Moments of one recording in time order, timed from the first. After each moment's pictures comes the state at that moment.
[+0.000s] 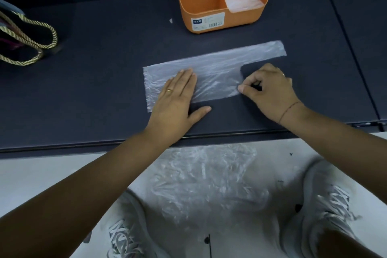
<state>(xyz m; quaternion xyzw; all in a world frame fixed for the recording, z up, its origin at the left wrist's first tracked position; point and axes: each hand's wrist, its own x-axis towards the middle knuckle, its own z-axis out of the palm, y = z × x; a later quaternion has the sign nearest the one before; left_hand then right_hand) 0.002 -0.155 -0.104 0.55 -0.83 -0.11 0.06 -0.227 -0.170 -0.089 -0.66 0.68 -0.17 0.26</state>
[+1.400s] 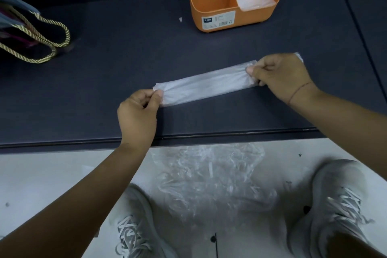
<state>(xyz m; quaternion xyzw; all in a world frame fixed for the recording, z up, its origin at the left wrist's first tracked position) 0.048 -0.131 -0.090 0.74 -0.48 -0.28 0.38 -0.229 -0.196 -0.088 -0.59 0.65 -0.29 0.38</state>
